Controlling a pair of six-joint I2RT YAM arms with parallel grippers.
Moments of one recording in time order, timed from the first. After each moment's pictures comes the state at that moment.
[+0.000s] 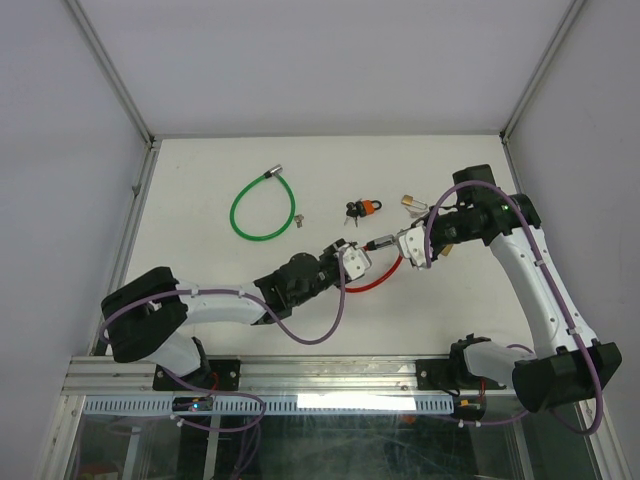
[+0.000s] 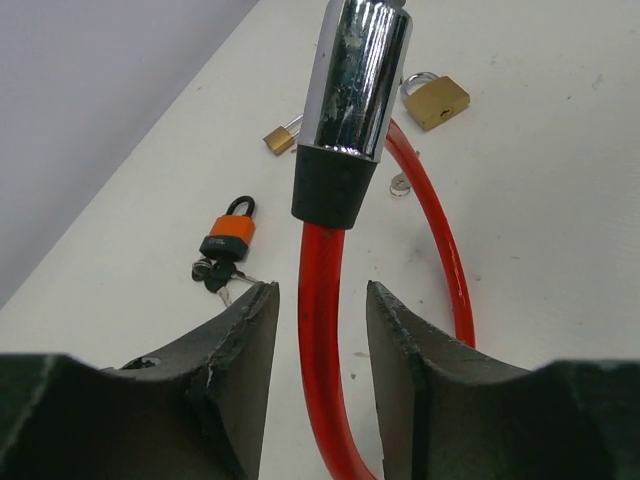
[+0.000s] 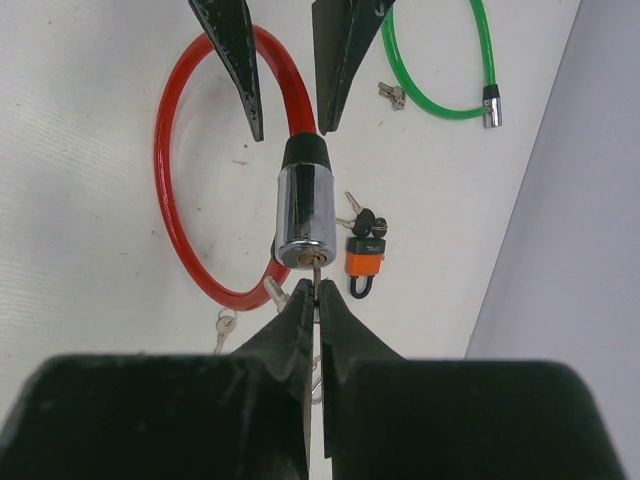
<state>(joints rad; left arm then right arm) -1.11 1.50 0.64 0.77 -0.19 0.38 0.24 1.18 1.27 -1.23 -0.80 -1.86</state>
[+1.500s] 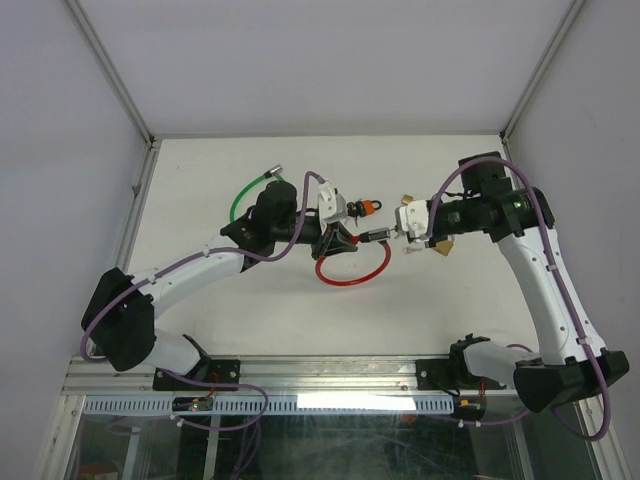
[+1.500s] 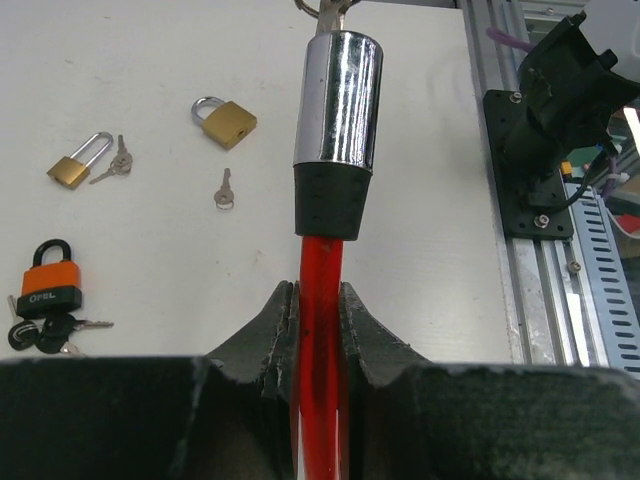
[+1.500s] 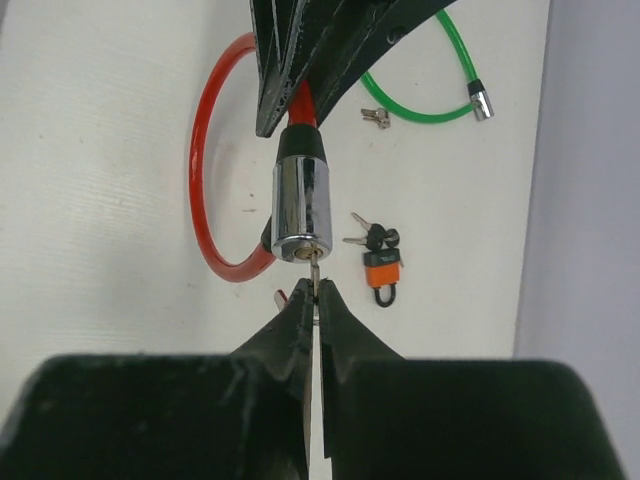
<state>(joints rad) -0.72 1.44 1.01 0.13 0.76 0.18 0.26 1.19 1.44 -1.26 -0.83 -1.54</state>
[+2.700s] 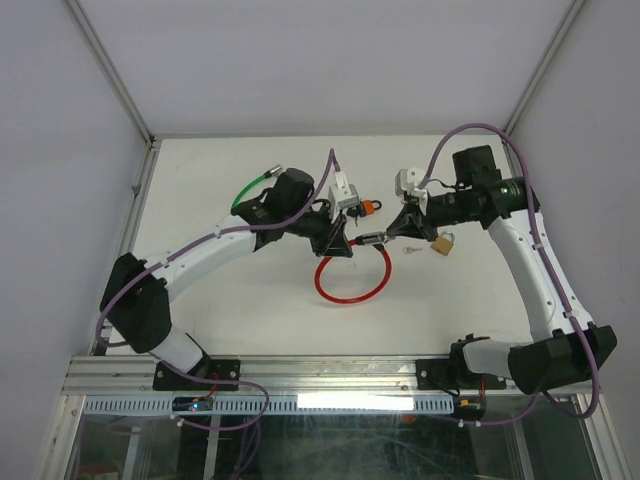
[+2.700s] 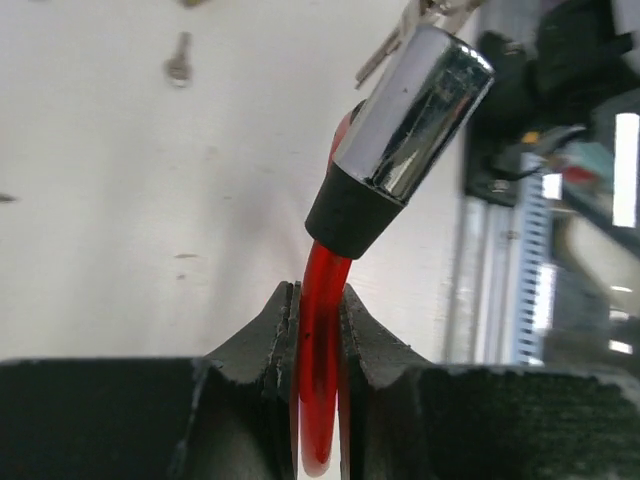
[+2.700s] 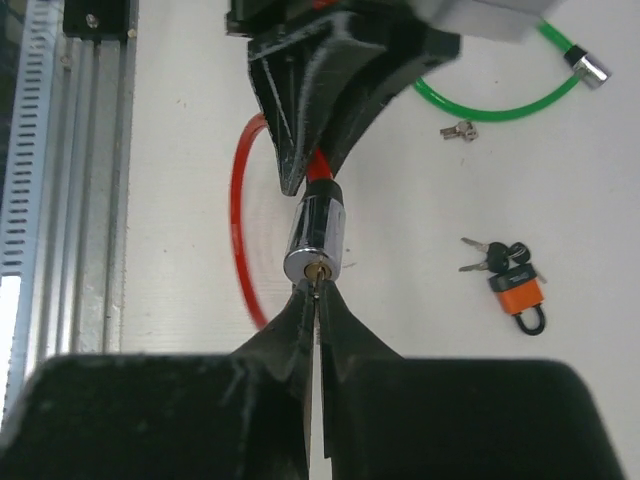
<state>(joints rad) -0.71 1.60 1.25 -0.32 0.84 0.05 0.26 1.24 1.39 -1.19 -0.99 -1.12</state>
